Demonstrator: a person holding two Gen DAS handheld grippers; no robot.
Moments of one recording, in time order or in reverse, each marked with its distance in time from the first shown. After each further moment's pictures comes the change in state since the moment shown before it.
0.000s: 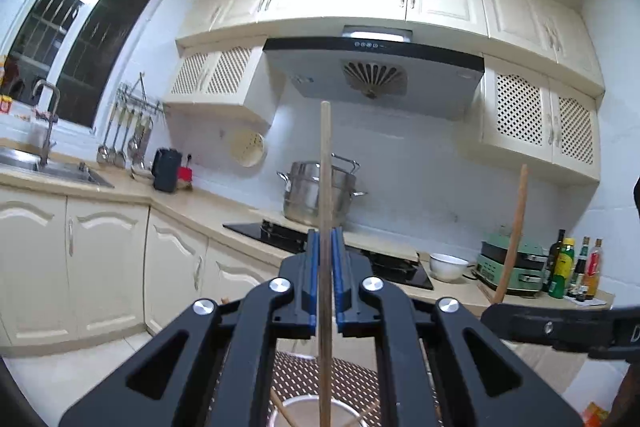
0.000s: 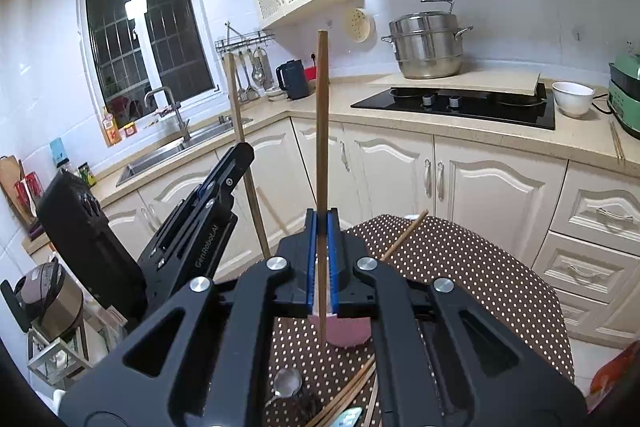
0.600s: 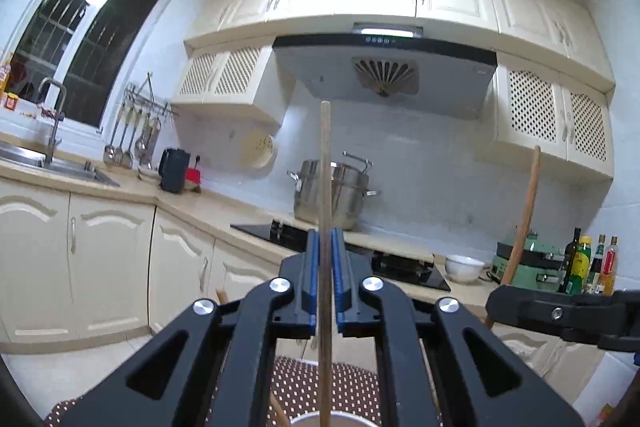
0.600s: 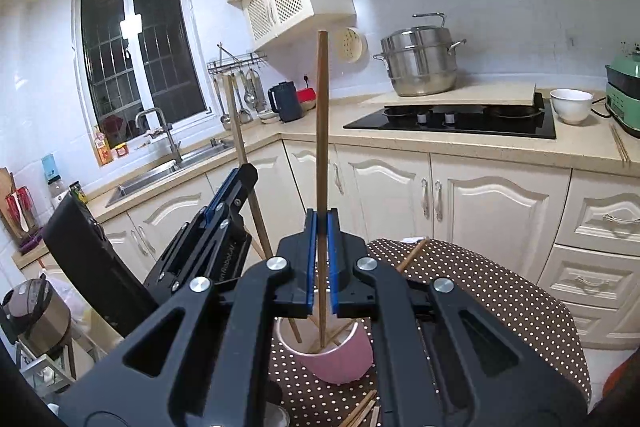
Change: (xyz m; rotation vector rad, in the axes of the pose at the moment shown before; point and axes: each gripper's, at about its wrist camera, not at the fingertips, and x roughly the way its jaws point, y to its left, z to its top) left arm 0.032 0.008 -0.032 -0.008 0.006 0.026; right arm 0.031 -0.010 -0.009 0.007 -0.059 -0.021
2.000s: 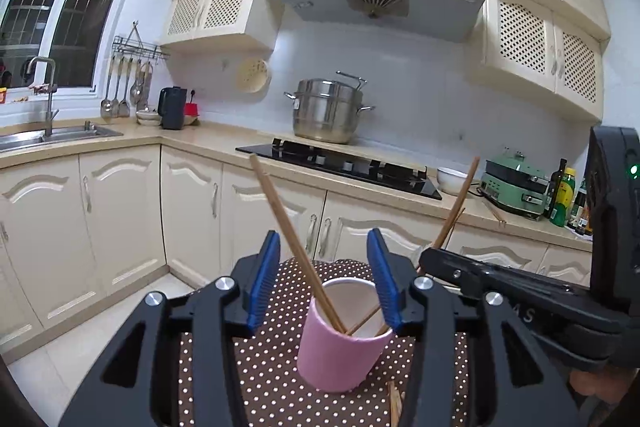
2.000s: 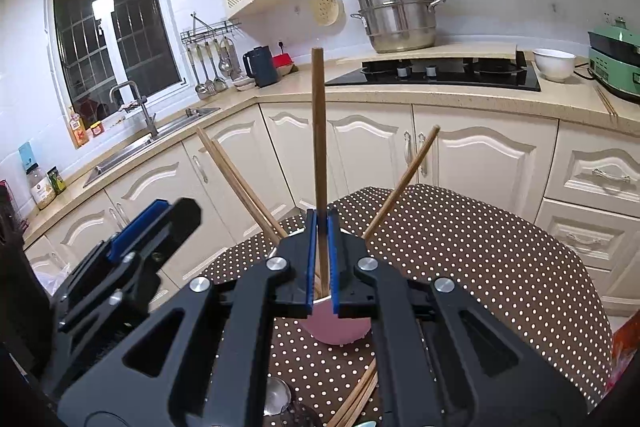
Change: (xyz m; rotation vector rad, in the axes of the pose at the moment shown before) left arm -0.073 0.027 -0.006 0.056 0.312 -0.013; right arm 0.018 0.008 -0.046 0.044 0.108 -0.098
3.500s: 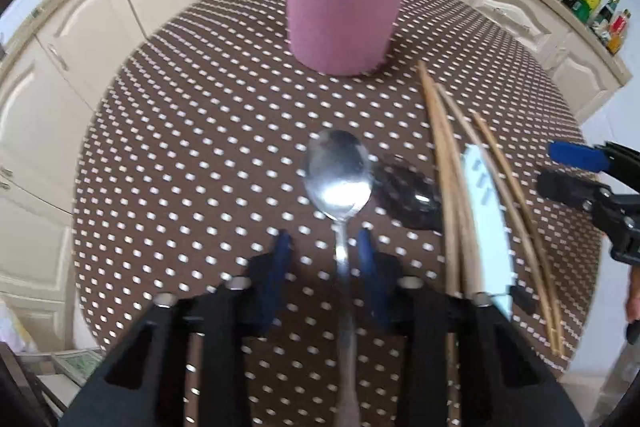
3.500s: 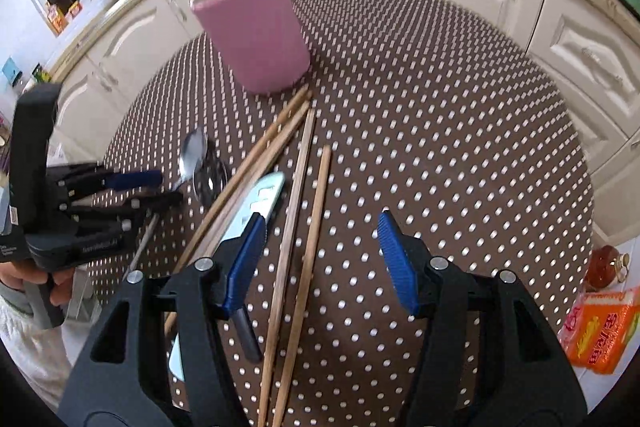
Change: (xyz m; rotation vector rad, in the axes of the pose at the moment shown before) left arm 0.026 -0.001 -0.127 0.159 0.930 0.036; right arm -0.019 -0.058 -0.110 -0.037 0.628 -0.029
